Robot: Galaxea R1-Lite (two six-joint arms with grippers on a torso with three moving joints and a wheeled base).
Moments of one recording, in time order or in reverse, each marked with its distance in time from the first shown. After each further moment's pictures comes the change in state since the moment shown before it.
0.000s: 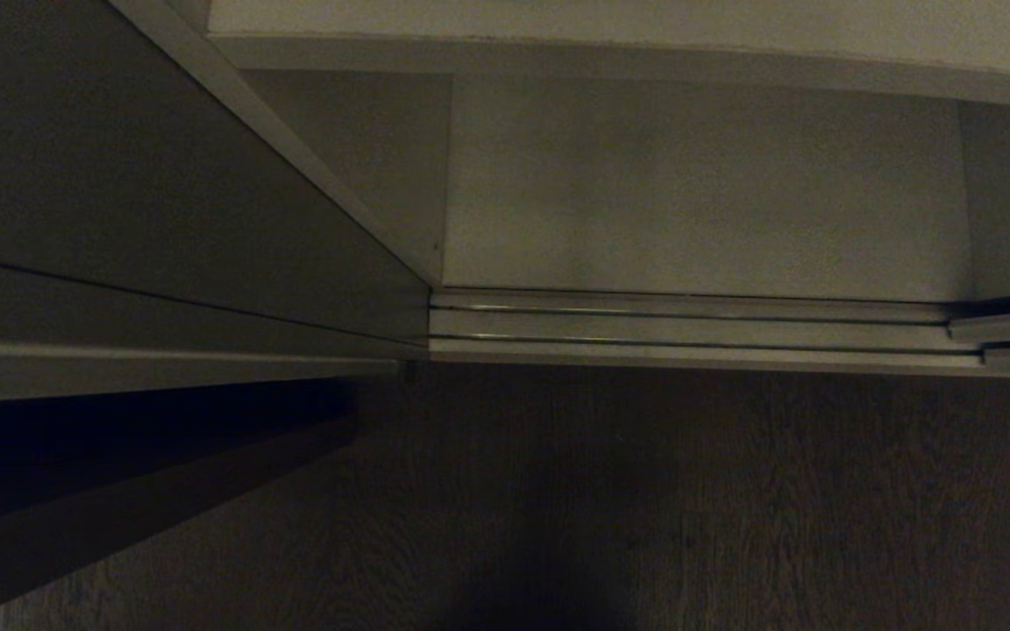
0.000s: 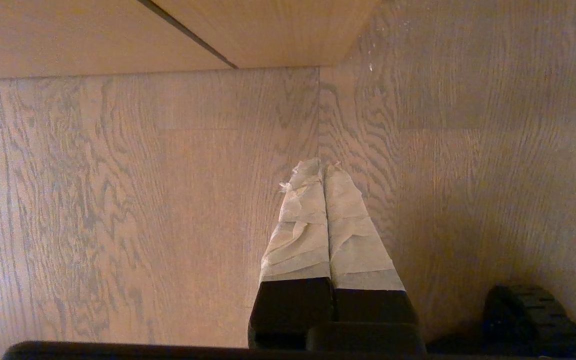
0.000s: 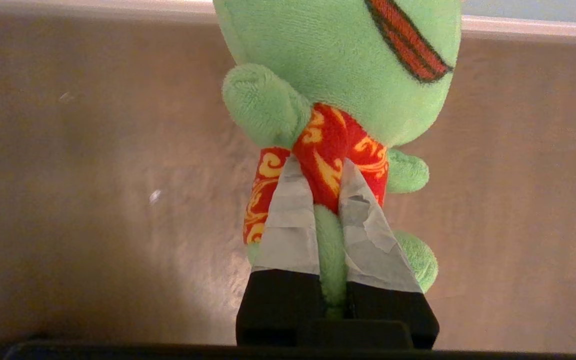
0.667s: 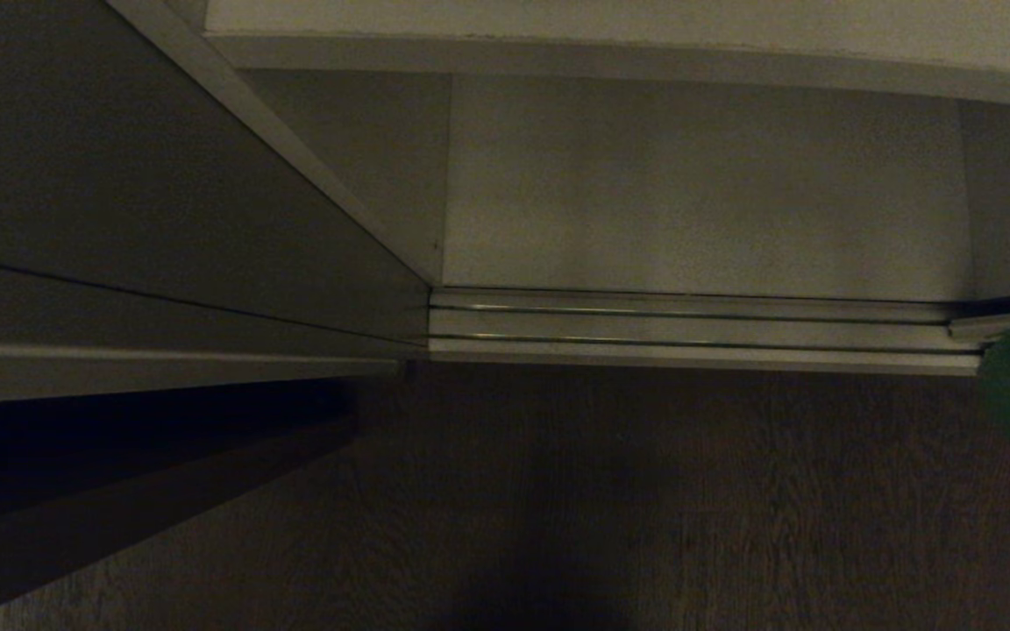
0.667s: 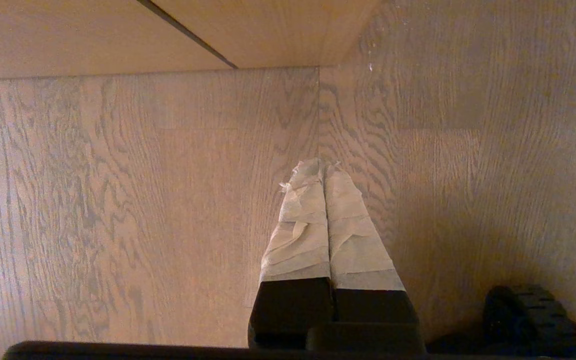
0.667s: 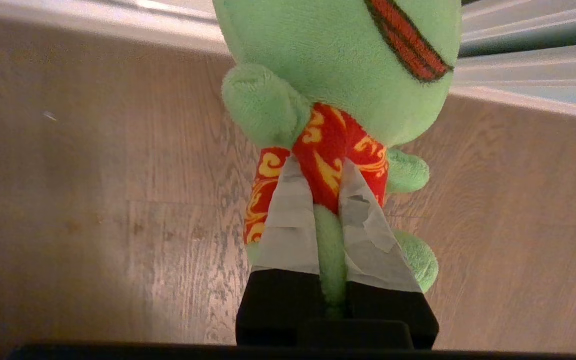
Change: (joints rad) left arm 0.000 0.000 0.000 0.001 0.000 -0.001; right arm -0.050 0.504 -0.020 -0.470 0.098 -0.133
